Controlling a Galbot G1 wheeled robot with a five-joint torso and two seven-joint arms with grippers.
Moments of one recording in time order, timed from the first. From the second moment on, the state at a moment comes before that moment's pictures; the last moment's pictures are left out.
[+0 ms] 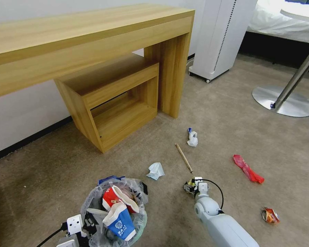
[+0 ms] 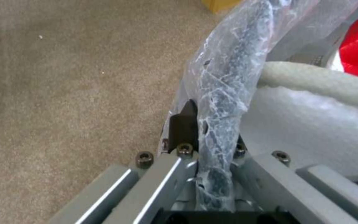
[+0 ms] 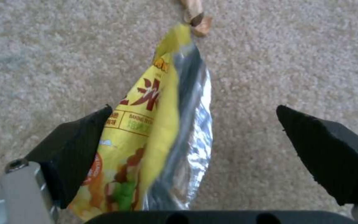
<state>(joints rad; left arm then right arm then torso) 1.96 -1.35 -0.41 -2.32 -0.35 0.33 -0.62 -0.93 1.29 0.03 1.06 0.49 -0.18 0.36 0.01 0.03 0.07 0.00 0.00</state>
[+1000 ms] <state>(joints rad) 1.96 -1.35 -0.40 -2.32 -0.33 0.32 -0.62 -0.92 1.28 0.00 1.06 0.51 -0.12 0.30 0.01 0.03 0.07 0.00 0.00</state>
